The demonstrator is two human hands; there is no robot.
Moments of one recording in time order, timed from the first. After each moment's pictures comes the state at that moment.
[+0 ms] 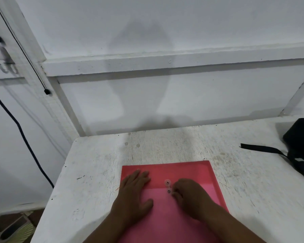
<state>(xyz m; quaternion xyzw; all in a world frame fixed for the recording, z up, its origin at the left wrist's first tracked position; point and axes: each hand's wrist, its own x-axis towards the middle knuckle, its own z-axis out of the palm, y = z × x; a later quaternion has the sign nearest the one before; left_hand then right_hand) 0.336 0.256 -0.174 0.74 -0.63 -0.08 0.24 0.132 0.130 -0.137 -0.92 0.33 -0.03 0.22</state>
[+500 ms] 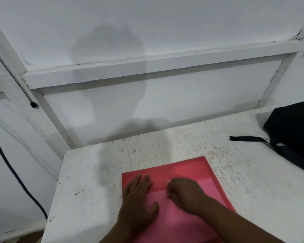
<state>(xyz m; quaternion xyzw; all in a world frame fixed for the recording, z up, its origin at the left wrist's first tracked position) 0.339 0.257 -0.172 0.72 -0.64 -0.11 0.24 0.155 0.149 -0.125 -0.92 0.34 -0.06 0.19</state>
